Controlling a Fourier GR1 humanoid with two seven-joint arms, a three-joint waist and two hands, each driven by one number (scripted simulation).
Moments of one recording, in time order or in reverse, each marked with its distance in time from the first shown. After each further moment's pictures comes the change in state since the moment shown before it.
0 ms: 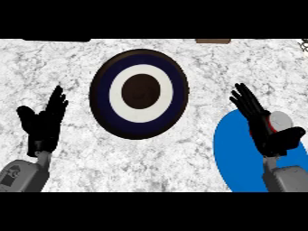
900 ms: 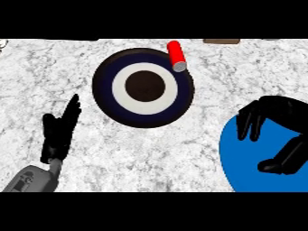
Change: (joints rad) left arm 0.019 -0.019 -0.096 -0.001 -0.060 -0.022 0.023; right arm -0.234 -0.359 0.118 -0.035 -0.142 0.838 -0.315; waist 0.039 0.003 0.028
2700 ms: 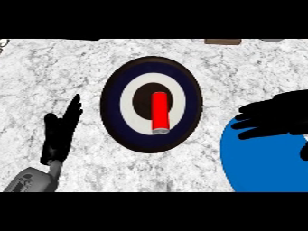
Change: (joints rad) left arm 0.015 0.000 -0.002 -0.058 -0.046 0.006 0.066; right arm -0.338 -0.440 0.504 0.041 0.866 -0.352 -0.518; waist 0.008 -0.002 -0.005
